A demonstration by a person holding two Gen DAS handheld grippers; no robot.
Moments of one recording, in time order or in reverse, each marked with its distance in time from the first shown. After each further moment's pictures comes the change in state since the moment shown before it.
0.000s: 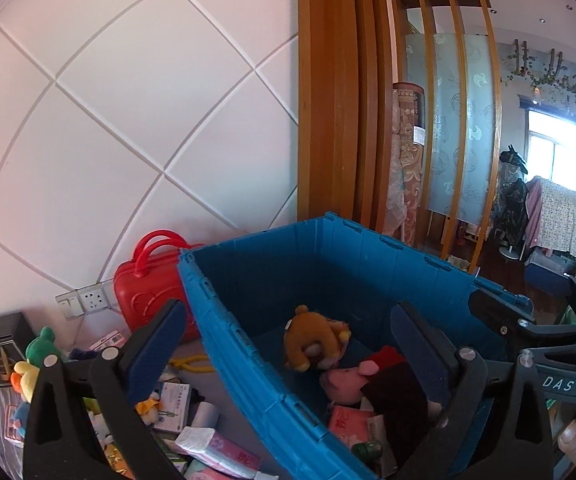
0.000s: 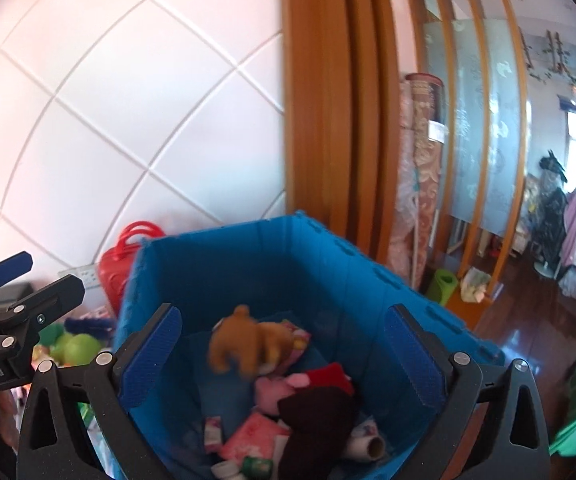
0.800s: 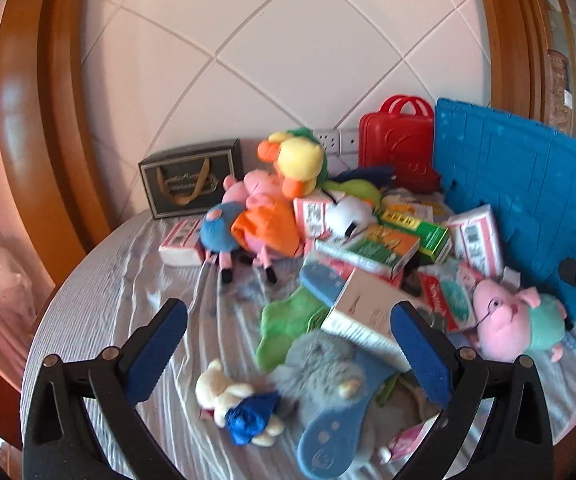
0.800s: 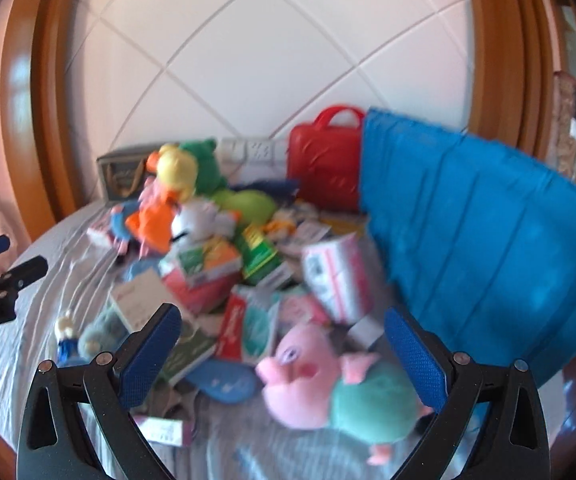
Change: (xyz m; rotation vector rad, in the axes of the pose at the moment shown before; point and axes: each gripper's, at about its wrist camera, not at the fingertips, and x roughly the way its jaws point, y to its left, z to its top) left arm -0.186 0.242 -0.315 -0.190 0.189 0.536; right arm -0.033 0.241 -0.245 -0.261 0.158 0.399
